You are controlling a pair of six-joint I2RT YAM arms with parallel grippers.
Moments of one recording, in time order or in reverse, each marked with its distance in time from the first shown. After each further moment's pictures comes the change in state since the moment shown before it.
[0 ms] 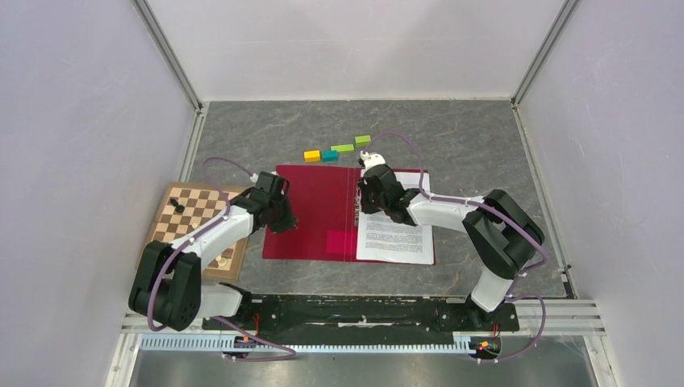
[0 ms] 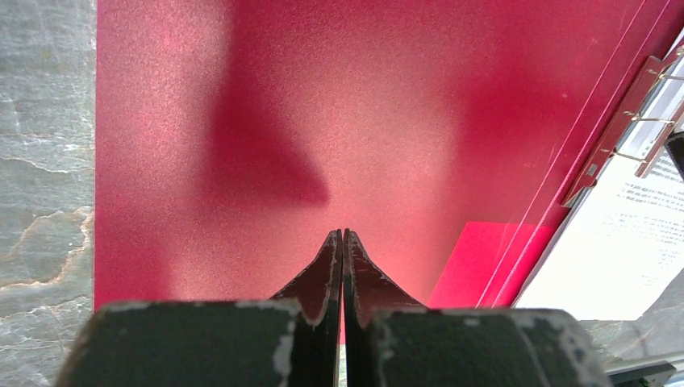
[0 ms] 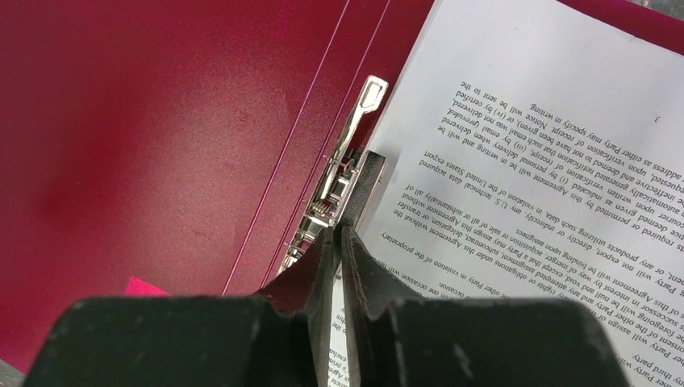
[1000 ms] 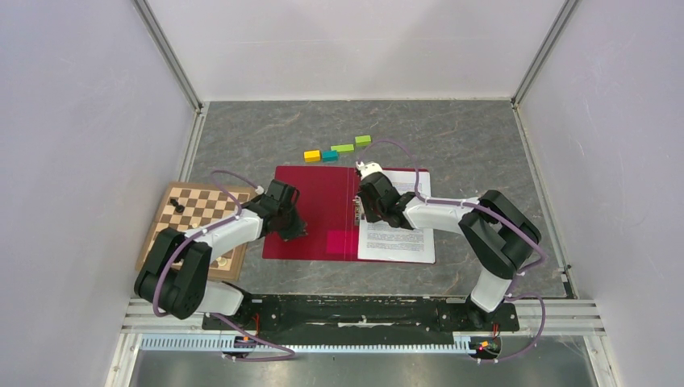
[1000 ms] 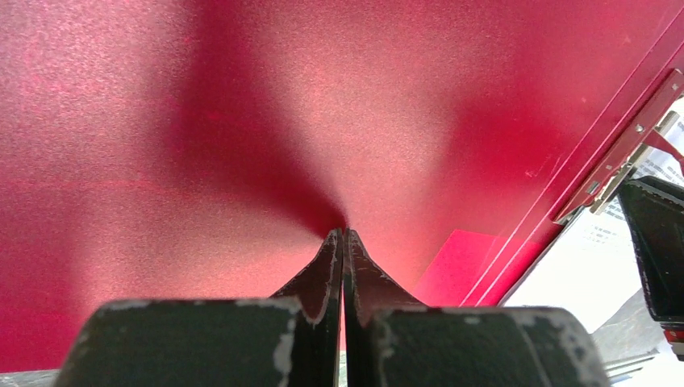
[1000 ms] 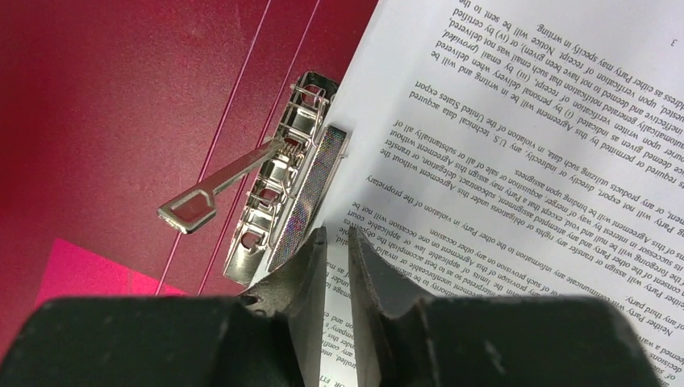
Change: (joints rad) left arm -0.075 0.077 -0.060 0.108 -0.001 -0.220; right arm 0.040 0.011 -0.005 -0.107 0.091 -0.035
